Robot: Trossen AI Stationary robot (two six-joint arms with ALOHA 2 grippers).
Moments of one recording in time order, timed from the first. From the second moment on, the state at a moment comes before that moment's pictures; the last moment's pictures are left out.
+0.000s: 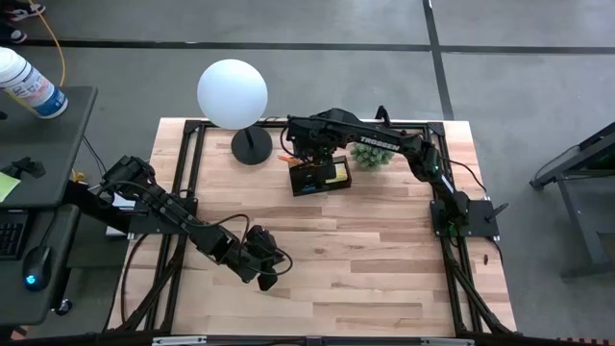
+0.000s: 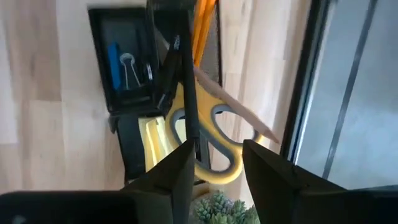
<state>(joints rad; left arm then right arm) -0.47 1.59 0.75 0.00 -0.48 -0.89 -0.25 2.22 2.32 -1.45 0.26 -0.39</state>
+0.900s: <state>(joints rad) -0.47 1.59 0.75 0.08 -0.52 -0.88 -0.13 2.10 2.26 -1.46 -0.20 -0.26</state>
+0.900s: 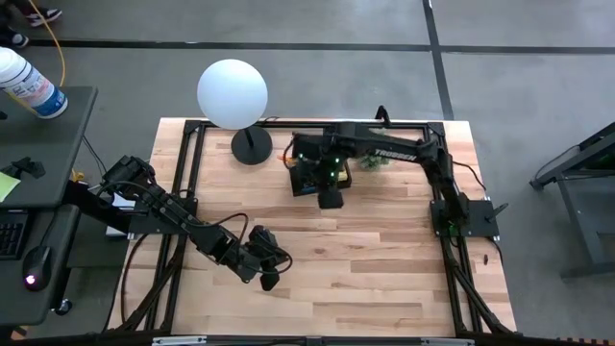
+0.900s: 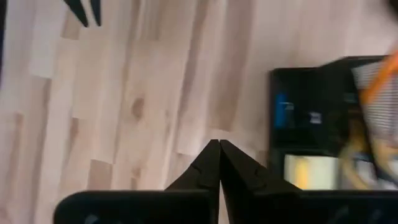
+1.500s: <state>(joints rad) -0.47 1.59 0.75 0.09 -0.54 -0.88 0.01 1.39 0.92 -0.34 -0.27 0.11</state>
